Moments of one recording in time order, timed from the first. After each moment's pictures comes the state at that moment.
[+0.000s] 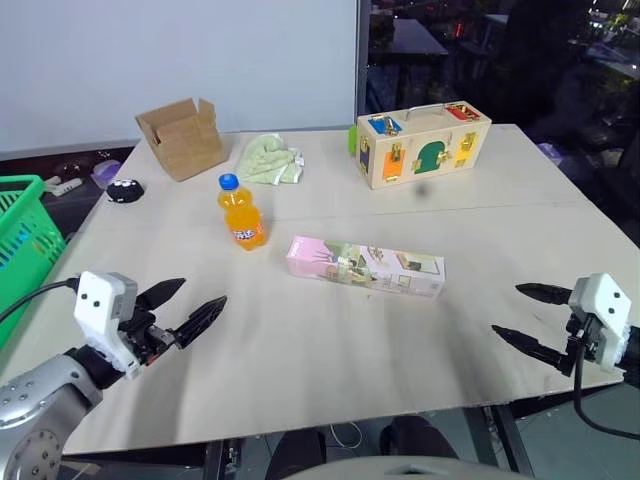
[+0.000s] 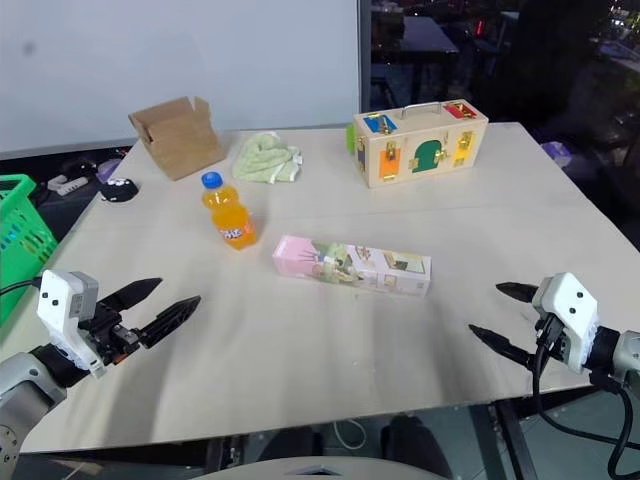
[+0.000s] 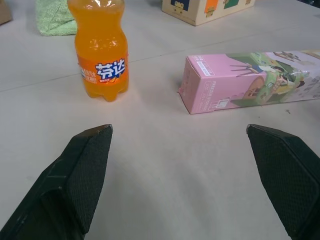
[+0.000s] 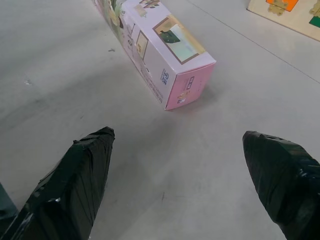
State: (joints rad) left arm 0.42 0.67 0.62 -0.55 -0.73 0.60 -0.68; right arm 0.34 -0.81 -0.40 -0.49 0.46 0.39 0.99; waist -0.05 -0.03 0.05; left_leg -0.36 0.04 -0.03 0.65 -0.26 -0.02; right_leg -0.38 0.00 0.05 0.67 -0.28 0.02
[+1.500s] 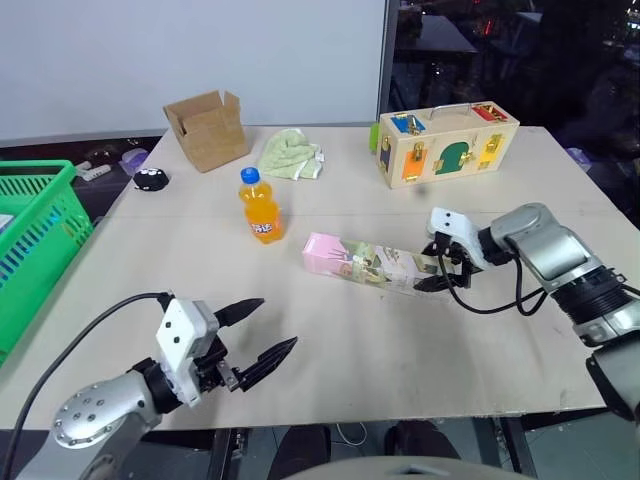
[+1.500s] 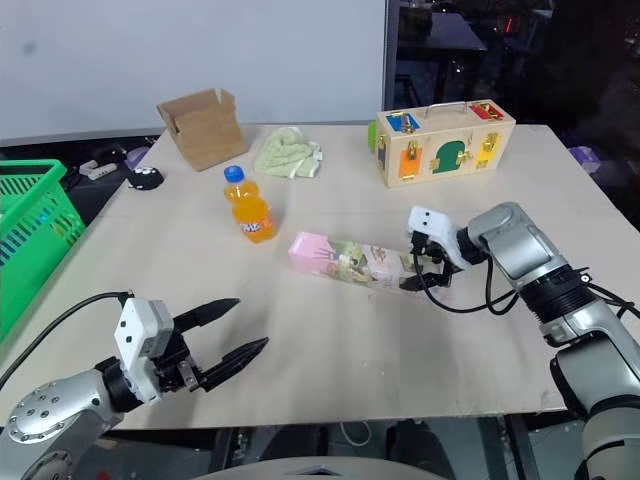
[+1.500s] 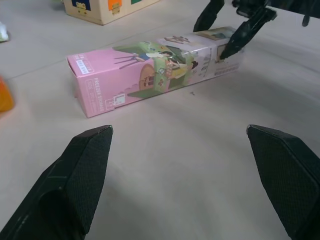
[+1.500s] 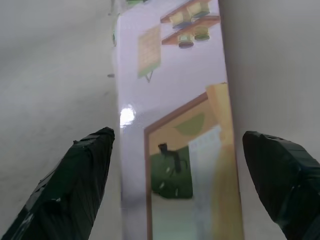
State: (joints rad) left arm 0.51 0.63 0.34 -0.73 -0.60 0.42 -0.78; right arm -0.78 -0.66 0.50 0.26 0.08 0.67 1.23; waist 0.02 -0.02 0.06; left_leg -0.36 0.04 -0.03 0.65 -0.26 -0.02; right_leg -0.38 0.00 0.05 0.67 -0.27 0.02
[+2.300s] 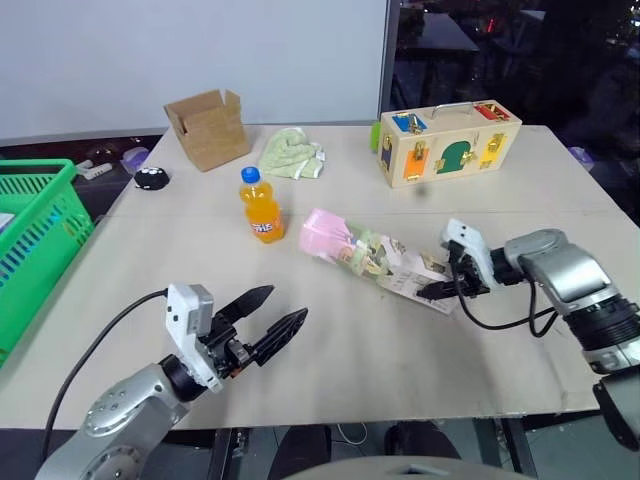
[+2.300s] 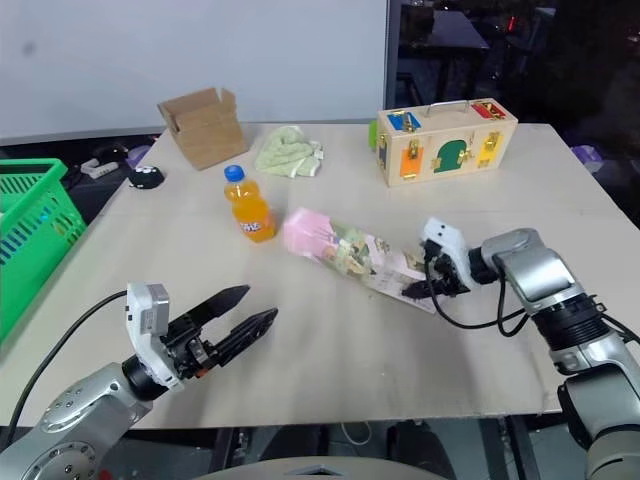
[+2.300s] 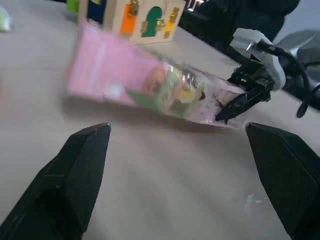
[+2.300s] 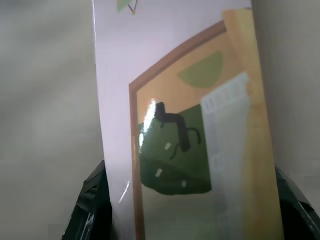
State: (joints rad) left arm 0.39 0.51 0.31 -0.72 -0.95 0.60 -0.57; right arm -0.57 -0.72 0.24 -0.04 0.32 0.95 1.24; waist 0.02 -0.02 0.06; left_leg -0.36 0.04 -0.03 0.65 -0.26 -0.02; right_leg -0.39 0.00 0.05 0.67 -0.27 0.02
